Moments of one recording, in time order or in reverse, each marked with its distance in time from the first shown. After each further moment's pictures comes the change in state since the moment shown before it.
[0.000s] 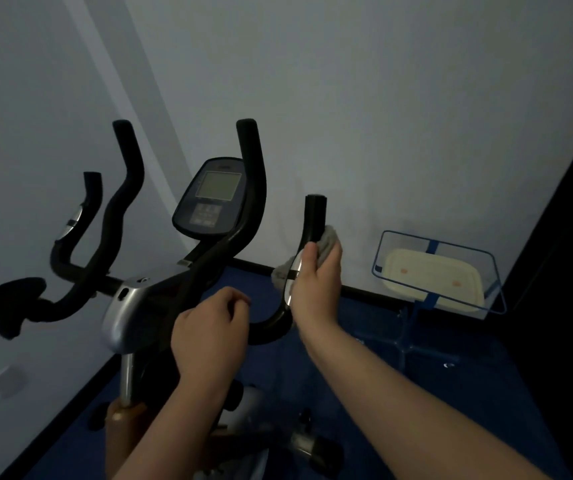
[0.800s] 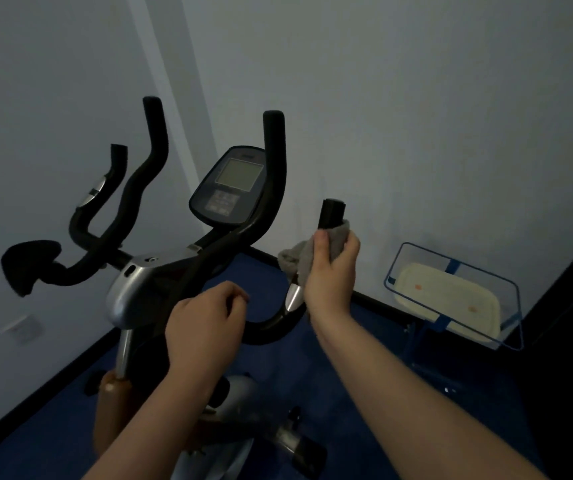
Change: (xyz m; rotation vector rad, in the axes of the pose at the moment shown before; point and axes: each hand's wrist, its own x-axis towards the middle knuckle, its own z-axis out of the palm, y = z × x) left_hand 0.004 -0.002 0.005 0.061 0.014 -0.039; right_hand 0.033 0.005 -0.003 0.064 -0.099 -0.034
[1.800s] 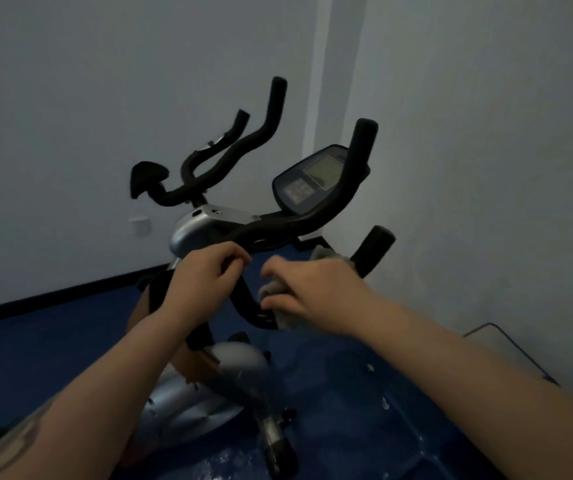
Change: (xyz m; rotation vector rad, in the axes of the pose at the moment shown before) left_hand -0.009 0.003 -0.006 -0.094 0.180 -0.182; right_hand 0.047 -0.050 -0.014 -0.955 -1.451 -1.187
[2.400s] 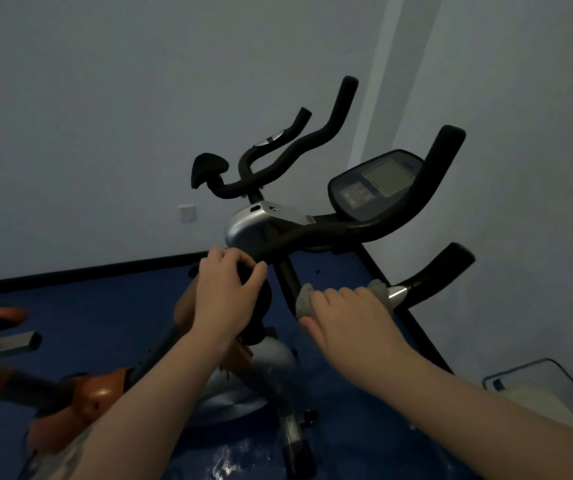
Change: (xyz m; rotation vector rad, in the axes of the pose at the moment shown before) left_hand -0.026 -0.029 -0.004 -0.056 0.226 -0.359; right_hand 0.004 -0.044 0.039 -0.297 0.034 0.116
